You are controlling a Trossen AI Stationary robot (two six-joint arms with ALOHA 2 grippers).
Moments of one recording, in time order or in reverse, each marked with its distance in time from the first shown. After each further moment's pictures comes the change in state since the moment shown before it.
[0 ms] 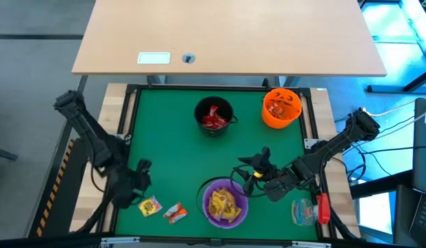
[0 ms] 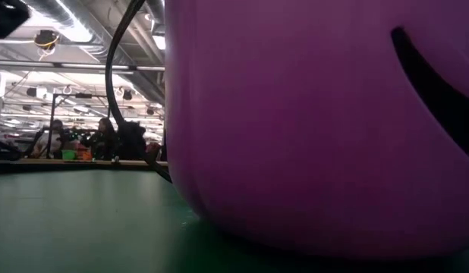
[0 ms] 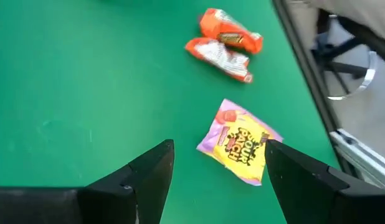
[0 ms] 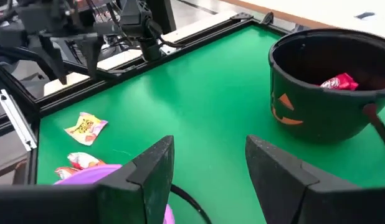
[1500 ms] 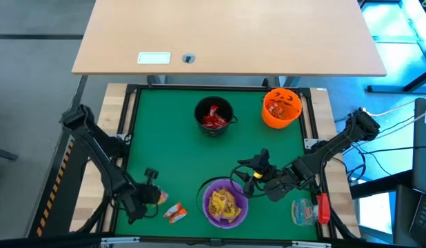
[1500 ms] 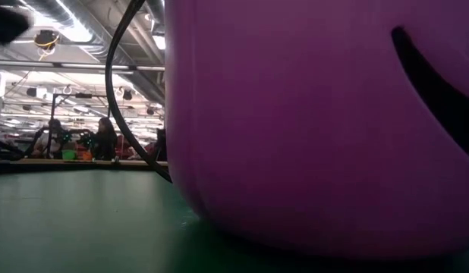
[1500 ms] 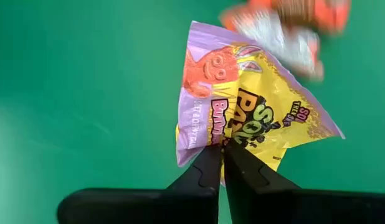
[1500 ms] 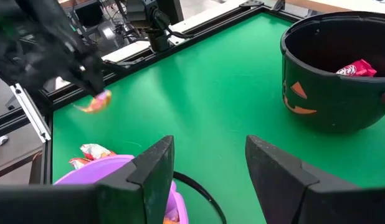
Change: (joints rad) left arm -0.063 0.379 0.101 -0.011 -0.176 -0.066; right arm 0.000 0.000 0.000 0.000 -0.059 0.033
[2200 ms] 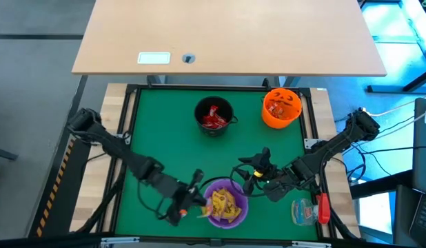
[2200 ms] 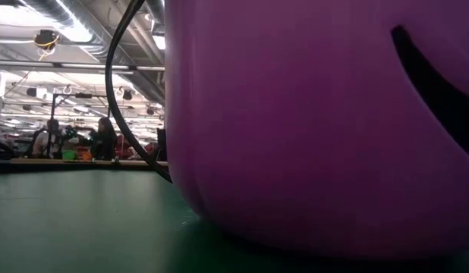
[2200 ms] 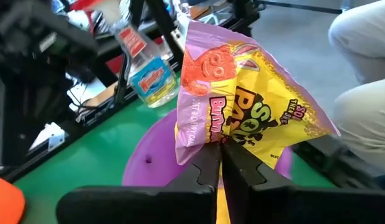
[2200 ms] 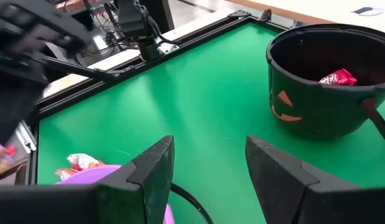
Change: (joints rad) left arm 0.353 0.104 0.165 0.872 0.109 0.892; right arm 0.000 0.000 0.000 -0.011 0.054 0.002
